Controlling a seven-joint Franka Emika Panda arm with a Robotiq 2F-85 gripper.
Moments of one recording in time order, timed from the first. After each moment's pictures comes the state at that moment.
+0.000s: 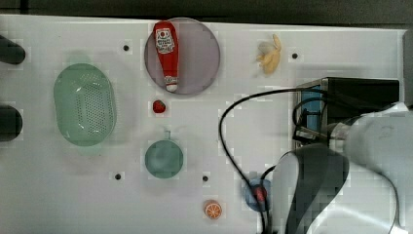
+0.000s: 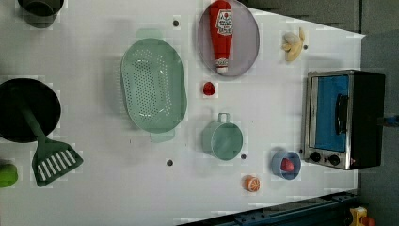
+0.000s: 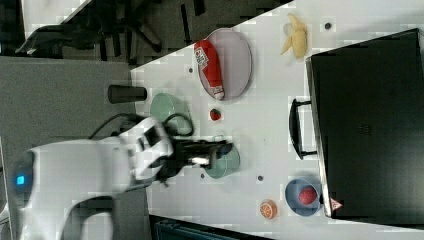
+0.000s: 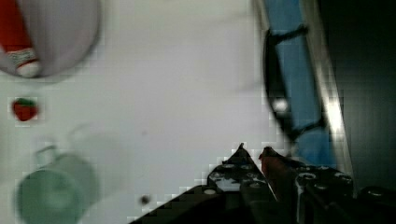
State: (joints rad) arm 0.00 -0.12 -0.41 -2.02 -0.04 0.32 -0.90
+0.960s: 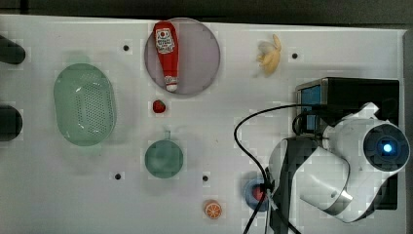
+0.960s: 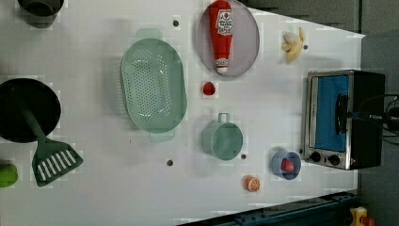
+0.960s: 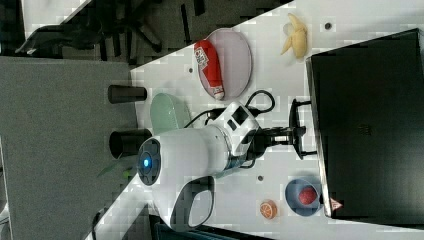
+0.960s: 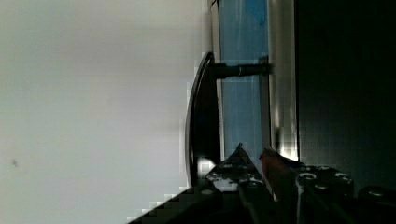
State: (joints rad) arm -0.02 0.11 -0.50 -2.21 -0.06 0.83 -1.17
